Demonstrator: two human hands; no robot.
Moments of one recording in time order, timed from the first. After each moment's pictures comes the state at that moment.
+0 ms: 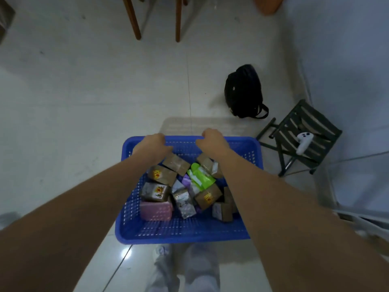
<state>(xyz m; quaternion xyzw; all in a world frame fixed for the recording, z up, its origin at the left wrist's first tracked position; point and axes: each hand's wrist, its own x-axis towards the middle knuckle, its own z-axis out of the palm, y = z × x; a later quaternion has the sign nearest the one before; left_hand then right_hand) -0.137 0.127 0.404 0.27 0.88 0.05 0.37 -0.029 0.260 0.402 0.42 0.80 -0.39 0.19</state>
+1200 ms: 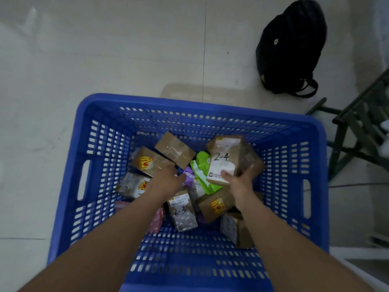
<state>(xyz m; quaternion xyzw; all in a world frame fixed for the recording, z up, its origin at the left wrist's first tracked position) -0.058 0.109 0.091 0.09 0.85 0.15 0.50 0.075 0.254 0.055 0.66 0.46 -0.60 0.02</state>
